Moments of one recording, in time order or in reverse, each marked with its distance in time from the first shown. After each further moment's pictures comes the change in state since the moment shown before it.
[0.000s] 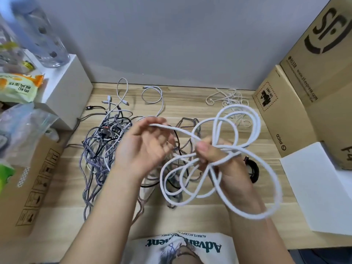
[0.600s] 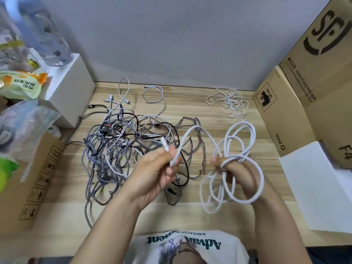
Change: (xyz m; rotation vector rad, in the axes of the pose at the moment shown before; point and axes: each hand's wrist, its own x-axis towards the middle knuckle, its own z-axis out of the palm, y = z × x) left_hand -0.034 -0.037 -0.016 0.332 -0.061 0.010; right_hand -0.008 0.004 -0.054 -0.446 0.177 0.282
